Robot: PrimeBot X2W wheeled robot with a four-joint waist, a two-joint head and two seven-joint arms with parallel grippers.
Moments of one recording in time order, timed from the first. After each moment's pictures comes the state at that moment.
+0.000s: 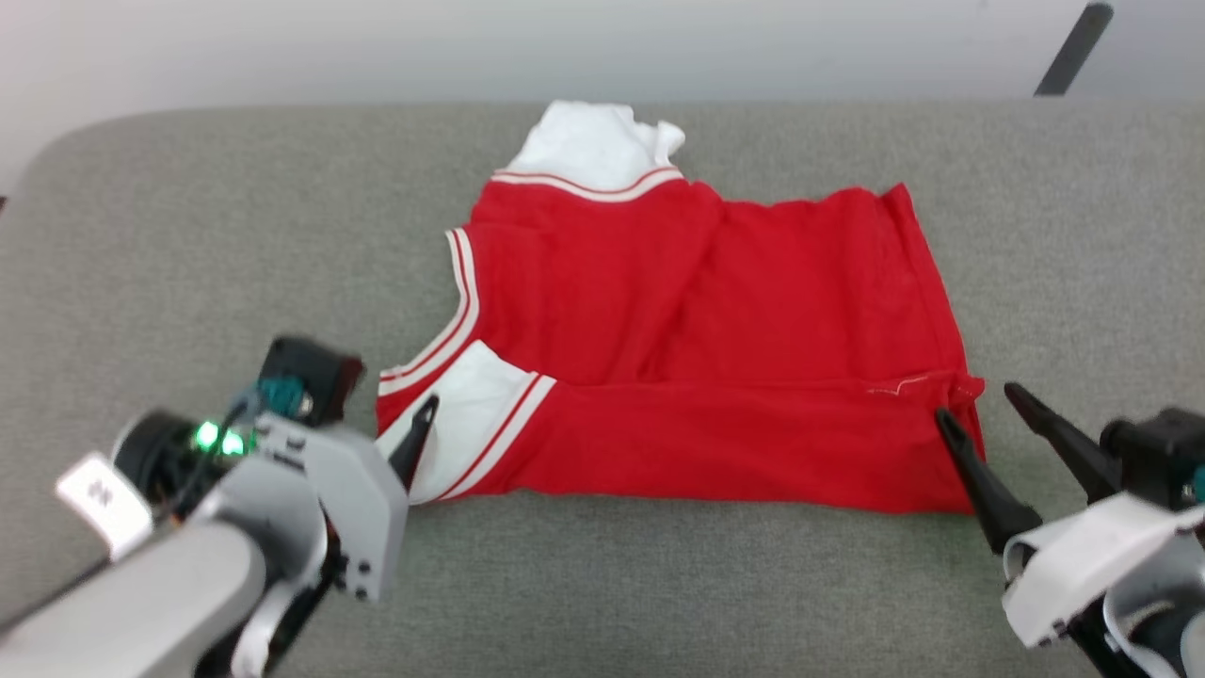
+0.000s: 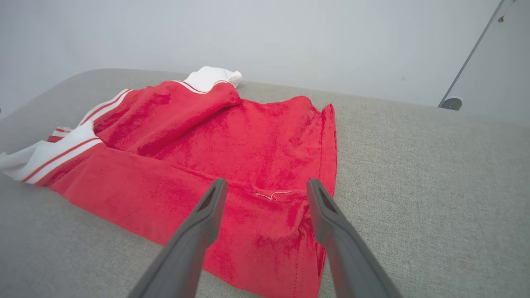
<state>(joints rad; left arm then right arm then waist) -0.71 0.88 -1.02 -0.10 -0.92 0.40 0.21 -0.14 -0.36 0.16 -0.12 0.42 0.13 0.24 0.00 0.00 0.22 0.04</state>
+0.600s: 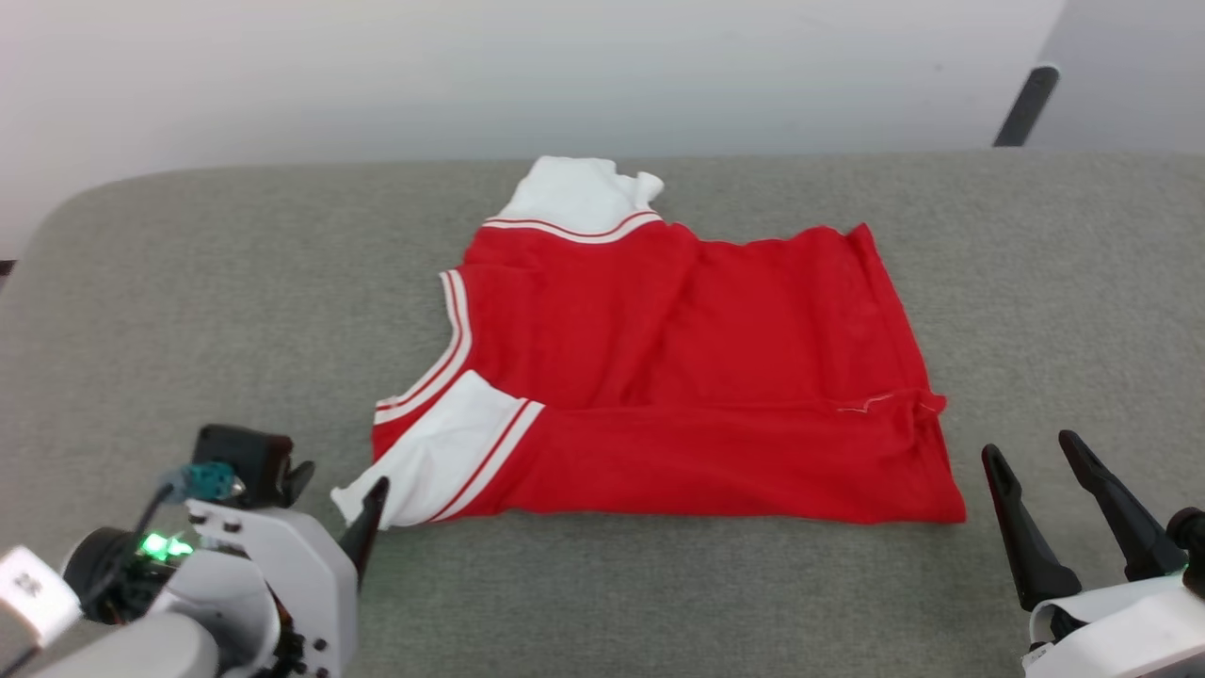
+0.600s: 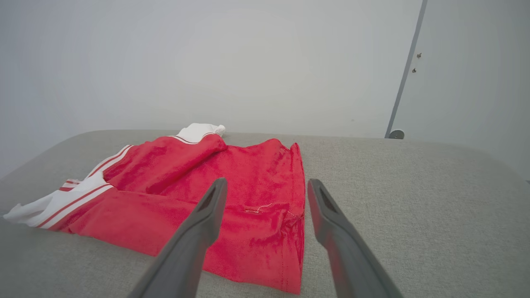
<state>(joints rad) -0.50 0.99 -0.96 -0.25 -1.05 0.54 0.15 0.07 -0.23 0.02 -0.25 0.34 0.13 0.09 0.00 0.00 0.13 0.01</state>
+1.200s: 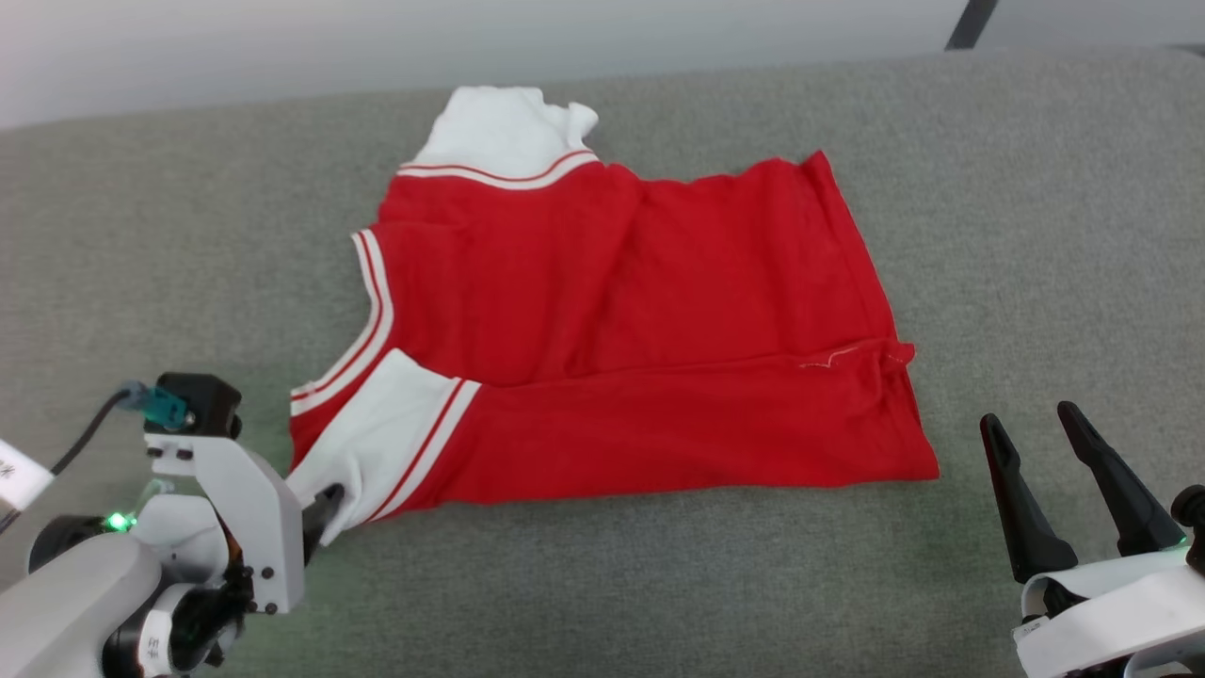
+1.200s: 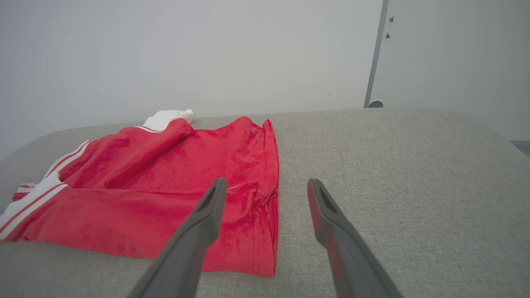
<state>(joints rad) -0.58 0.95 -0.93 0.02 -1.24 0.37 0.35 0.03 -0.20 0.02 -0.24 0.35 0.13 0.07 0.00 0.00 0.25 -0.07</state>
